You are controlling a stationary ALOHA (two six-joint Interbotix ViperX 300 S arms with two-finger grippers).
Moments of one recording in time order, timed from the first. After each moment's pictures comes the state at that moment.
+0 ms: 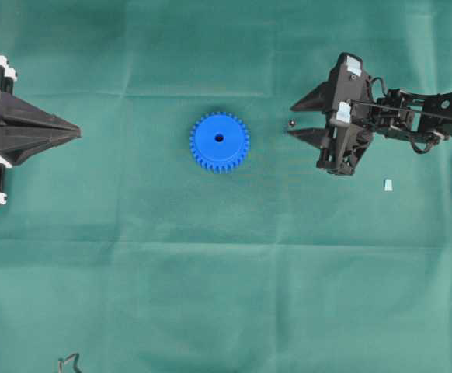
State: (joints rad) left arm 0.00 -0.97 1.17 0.02 -0.24 -0.01; right arm -0.21 -0.04 0.98 0.15 -0.31 0.01
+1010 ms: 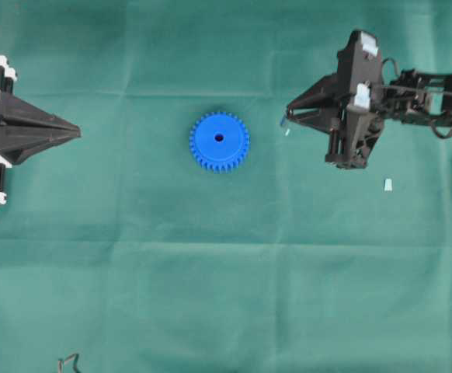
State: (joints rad) left arm 0.00 -0.97 1.17 0.02 -0.23 -0.01; right arm -0.20 -0.28 0.86 0.13 0.05 0.00
